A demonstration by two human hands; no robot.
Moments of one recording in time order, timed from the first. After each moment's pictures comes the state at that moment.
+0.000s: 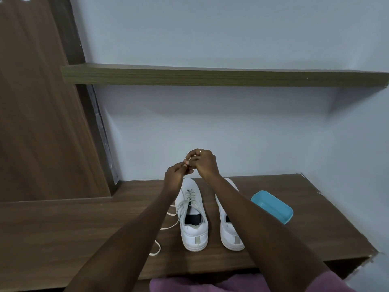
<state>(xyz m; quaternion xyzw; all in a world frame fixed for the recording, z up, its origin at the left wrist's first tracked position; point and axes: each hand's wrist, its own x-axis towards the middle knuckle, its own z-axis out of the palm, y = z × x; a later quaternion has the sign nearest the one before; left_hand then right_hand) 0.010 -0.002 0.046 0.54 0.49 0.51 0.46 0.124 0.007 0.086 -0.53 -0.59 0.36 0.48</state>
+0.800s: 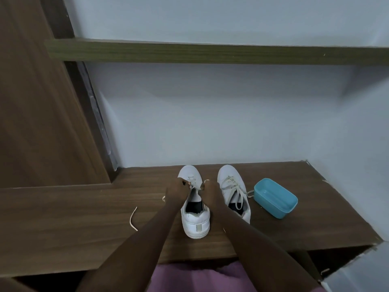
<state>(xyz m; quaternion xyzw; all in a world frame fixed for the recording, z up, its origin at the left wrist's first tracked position) 0.016 -0.002 -0.034 0.60 0.69 0.27 0.29 0.138 -0.009 -0.049 -0.71 -0.65 0.19 0.20</state>
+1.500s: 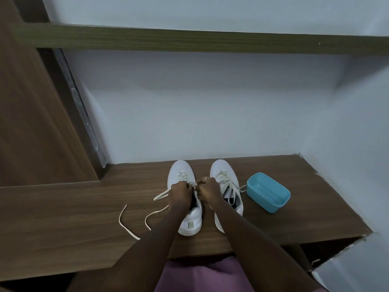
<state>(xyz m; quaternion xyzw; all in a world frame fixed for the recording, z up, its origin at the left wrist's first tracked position) 0.052 -0.013 -0.058 0.64 0.71 0.24 0.20 0.155 0.002 -0.065 -0.68 -0.47 0.43 0.37</state>
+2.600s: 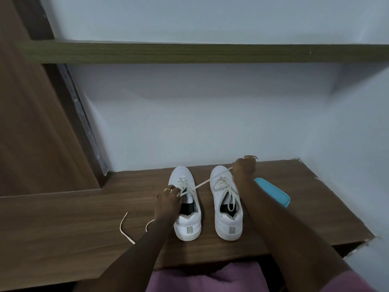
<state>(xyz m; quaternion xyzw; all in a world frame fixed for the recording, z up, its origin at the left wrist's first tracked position) 0.016 -0.023 -0.063 0.72 0.64 0.24 0.07 0.233 0.026 0.028 -0.76 -0.24 0.27 0.55</state>
